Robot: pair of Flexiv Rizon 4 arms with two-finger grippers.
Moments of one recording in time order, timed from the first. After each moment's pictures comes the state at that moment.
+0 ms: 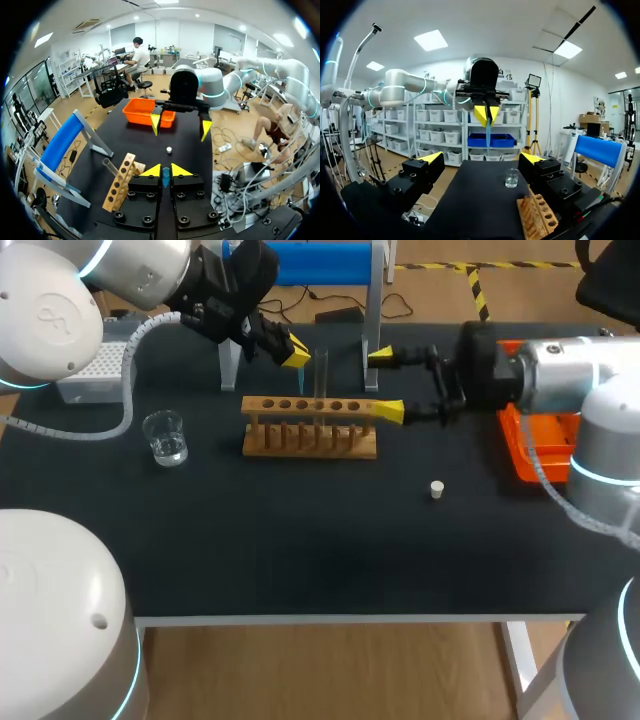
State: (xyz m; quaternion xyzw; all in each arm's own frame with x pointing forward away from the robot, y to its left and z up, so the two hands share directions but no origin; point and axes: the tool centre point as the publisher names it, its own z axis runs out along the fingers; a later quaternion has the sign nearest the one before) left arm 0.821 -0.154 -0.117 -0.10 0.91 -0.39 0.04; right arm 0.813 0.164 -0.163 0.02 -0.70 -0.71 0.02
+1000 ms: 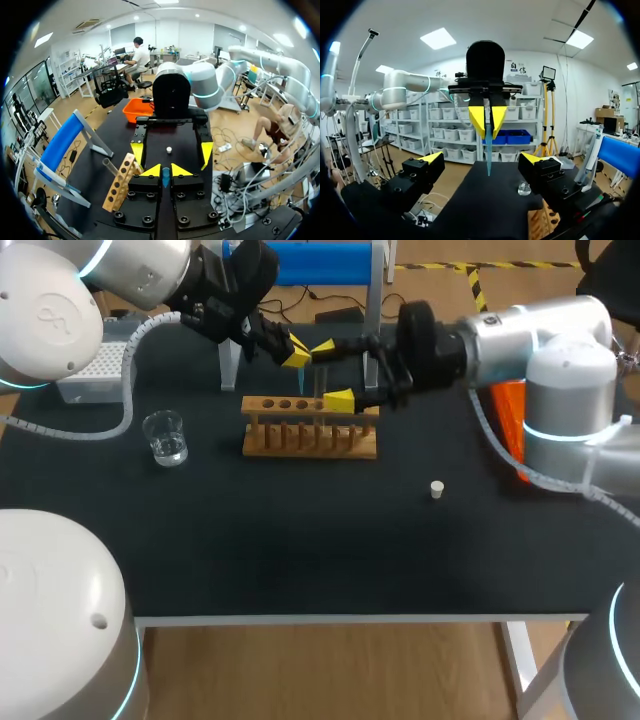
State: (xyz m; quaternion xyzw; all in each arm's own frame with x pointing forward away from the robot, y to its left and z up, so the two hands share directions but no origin) left arm 0.821 -0.154 -0.117 -0.10 0.91 -0.39 0.04; right arm 0.817 0.232 -0.155 0.06 -0.72 -0.69 0.08
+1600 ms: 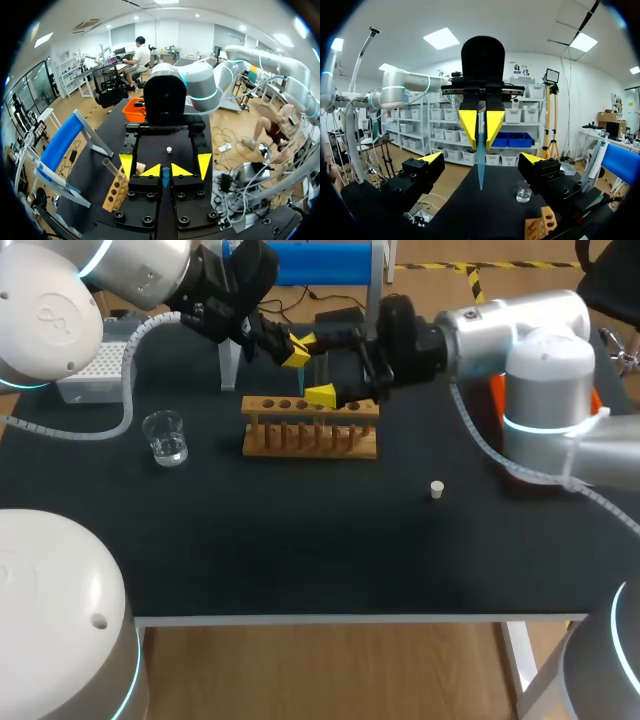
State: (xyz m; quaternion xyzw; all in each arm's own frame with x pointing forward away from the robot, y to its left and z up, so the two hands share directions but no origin) left arm 0.821 -0.154 -0.117 -0.10 0.91 -0.39 0.04; right arm 0.822 0.255 -0.150 0.08 -0.71 -0.70 0.08
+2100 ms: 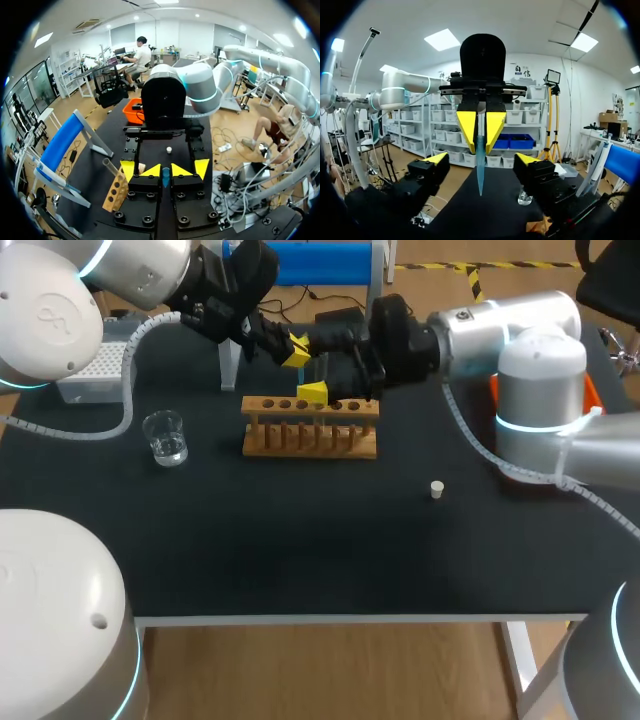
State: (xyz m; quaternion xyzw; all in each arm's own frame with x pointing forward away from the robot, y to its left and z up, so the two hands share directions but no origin) left arm 0.821 -0.154 -0.117 -0.10 0.91 -0.39 0.04; right arm 0.820 0.264 -0.148 0.08 -0.70 -0.70 0.08
